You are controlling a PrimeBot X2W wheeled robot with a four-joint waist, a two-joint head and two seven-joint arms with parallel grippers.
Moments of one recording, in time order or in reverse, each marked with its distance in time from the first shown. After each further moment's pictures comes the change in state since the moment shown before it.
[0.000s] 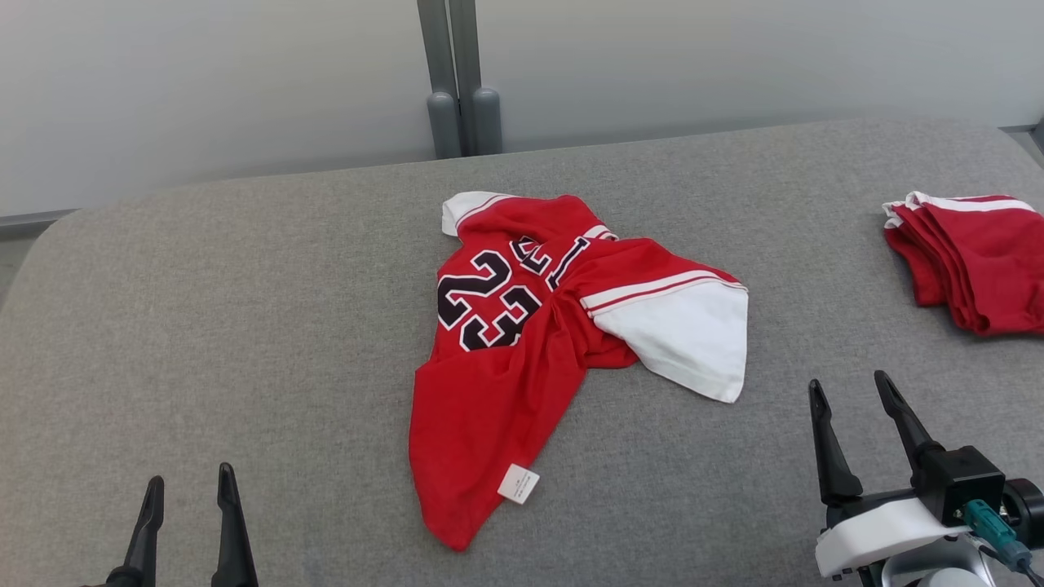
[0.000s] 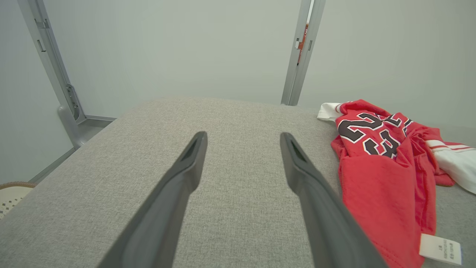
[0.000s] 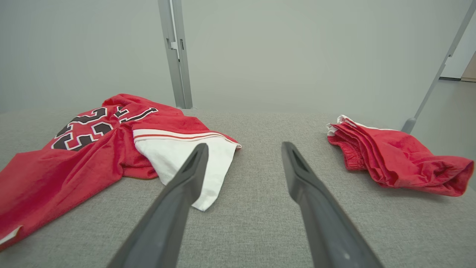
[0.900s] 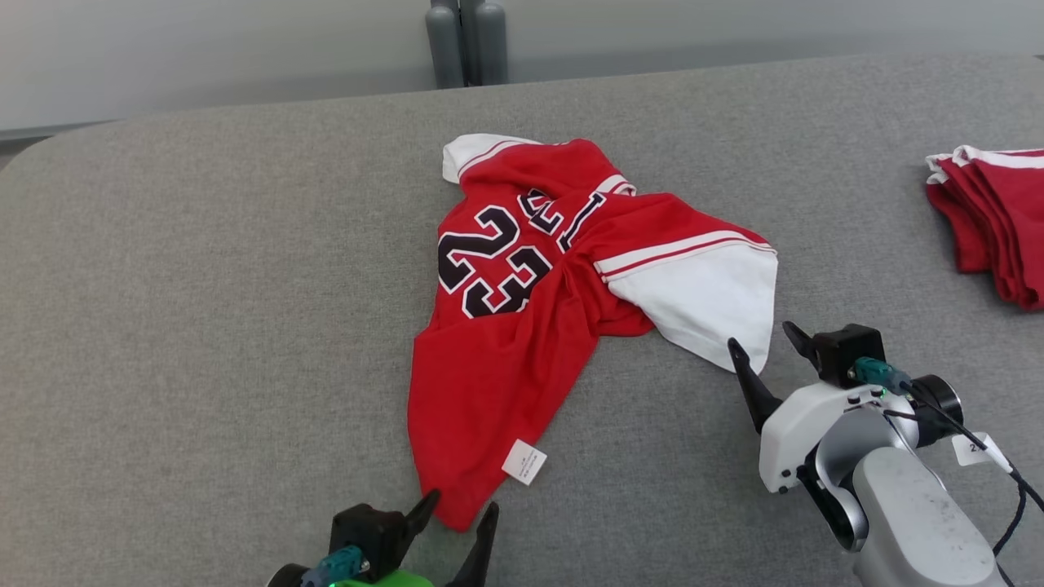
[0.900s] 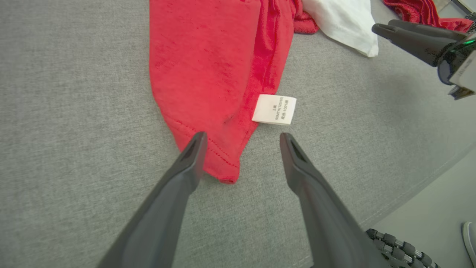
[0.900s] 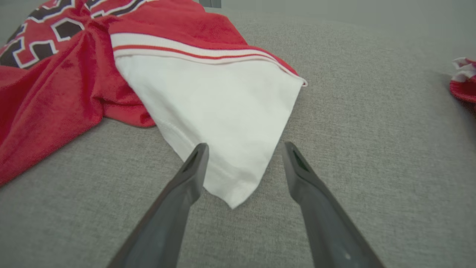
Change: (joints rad) left arm -0.058 -0.002 -0.421 -0.047 -0.031 -0.035 0.455; right arm -0.343 -0.085 0.211 0.337 0.102 0.000 0.244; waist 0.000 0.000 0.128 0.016
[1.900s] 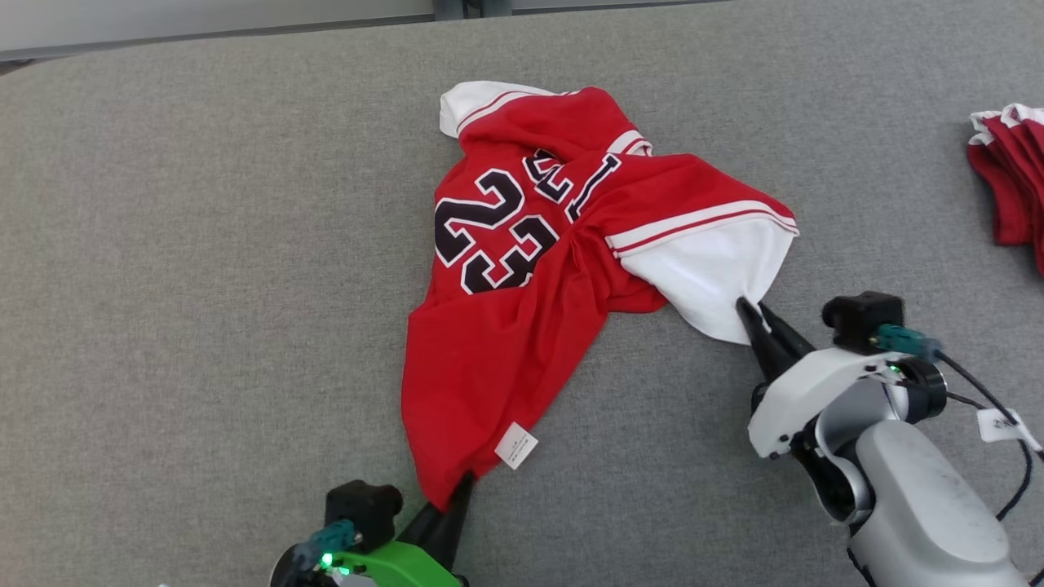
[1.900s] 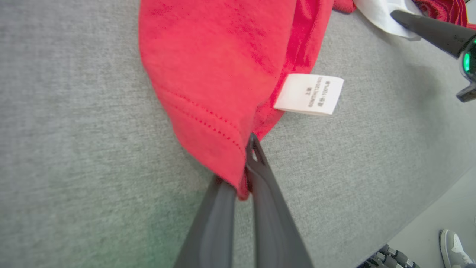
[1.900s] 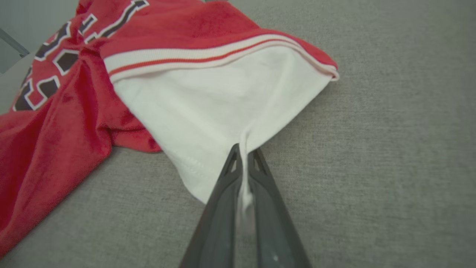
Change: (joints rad) left arm -0.117 0.008 -0.058 0.178 -0.092 0.025 -0.078; right arm -0.066 -0.013 0.063 0.001 0.230 -0.001 0.015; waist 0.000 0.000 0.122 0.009
